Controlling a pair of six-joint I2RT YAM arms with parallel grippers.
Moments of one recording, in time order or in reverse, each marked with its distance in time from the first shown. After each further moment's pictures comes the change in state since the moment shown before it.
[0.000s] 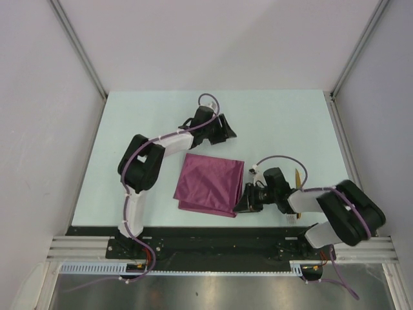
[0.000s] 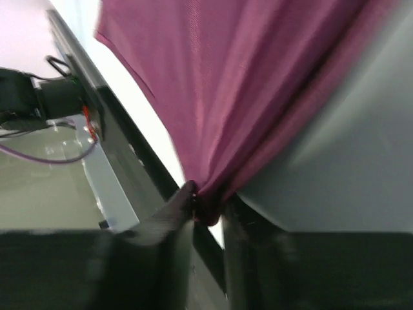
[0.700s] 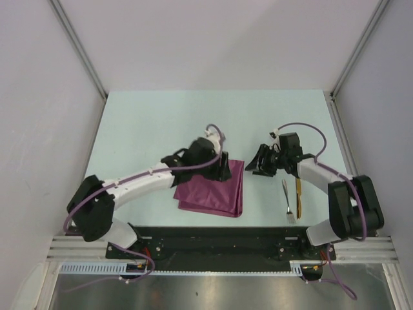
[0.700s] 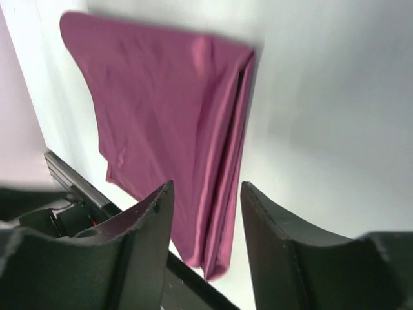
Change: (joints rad) left arm -0.233 -0.659 -0.428 -0.233 -0.143 0.306; right arm -0.311 -0.060 0.409 -0.596 0.174 -0.152
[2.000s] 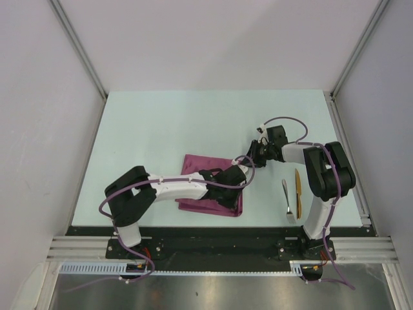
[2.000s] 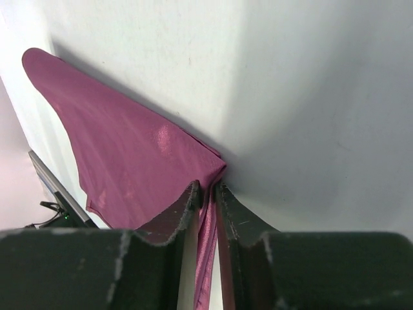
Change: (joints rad) left arm -0.311 0.320 0.077 -0.161 -0.082 -0.099; right arm 0.009 0.455 0.261 0.104 -0.071 -0.079
